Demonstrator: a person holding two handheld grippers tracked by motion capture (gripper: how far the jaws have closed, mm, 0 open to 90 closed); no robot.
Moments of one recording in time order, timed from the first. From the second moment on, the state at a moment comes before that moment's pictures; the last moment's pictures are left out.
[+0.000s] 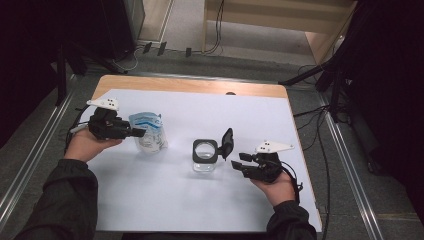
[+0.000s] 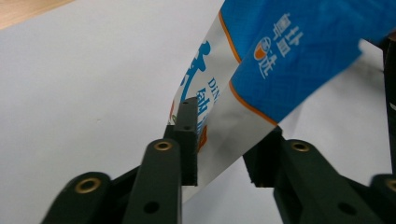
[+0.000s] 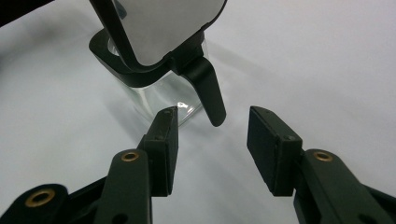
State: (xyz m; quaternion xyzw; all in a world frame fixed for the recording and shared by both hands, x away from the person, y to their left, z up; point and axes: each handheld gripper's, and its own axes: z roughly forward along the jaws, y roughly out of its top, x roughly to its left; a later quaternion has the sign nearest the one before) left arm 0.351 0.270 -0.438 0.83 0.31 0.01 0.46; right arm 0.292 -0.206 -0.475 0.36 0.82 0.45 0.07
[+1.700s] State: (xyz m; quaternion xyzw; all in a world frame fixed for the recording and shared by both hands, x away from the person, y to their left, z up) left arm 0.310 0.240 -0.378 0.81 0.36 0.00 0.47; right arm 0.251 -0.093 -0.452 0.25 0.84 0.49 0.01
